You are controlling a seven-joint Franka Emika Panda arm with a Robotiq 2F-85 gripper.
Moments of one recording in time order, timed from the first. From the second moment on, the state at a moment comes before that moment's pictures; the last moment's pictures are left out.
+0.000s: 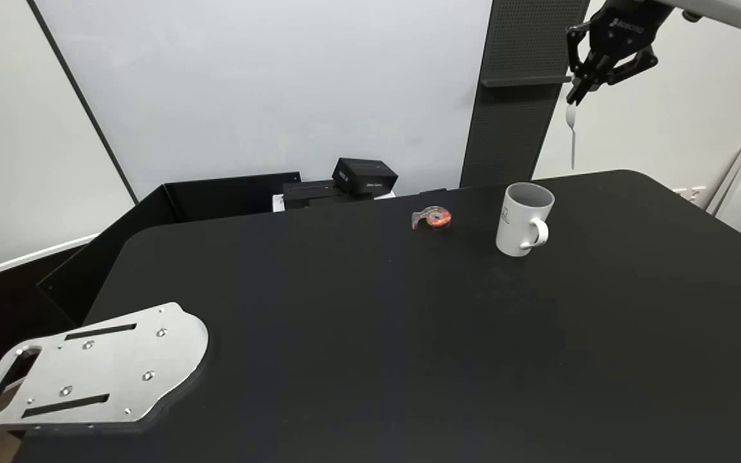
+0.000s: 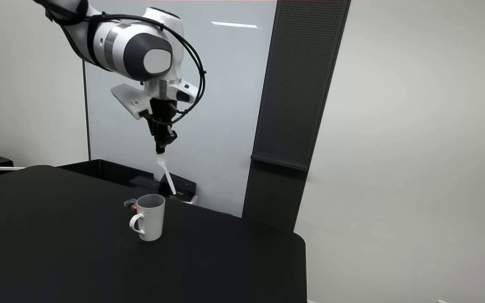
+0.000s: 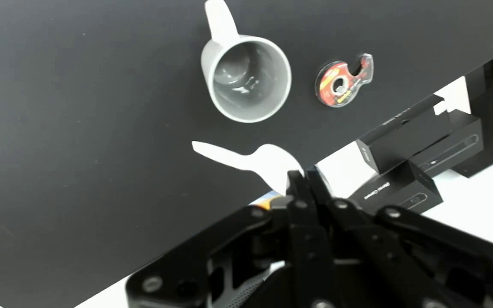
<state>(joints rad) 0.02 0.44 -0.03 -1.74 0.24 2.42 0.37</state>
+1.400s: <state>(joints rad) 0.12 0.68 -0.24 -1.87 -0.14 2.53 0.51</state>
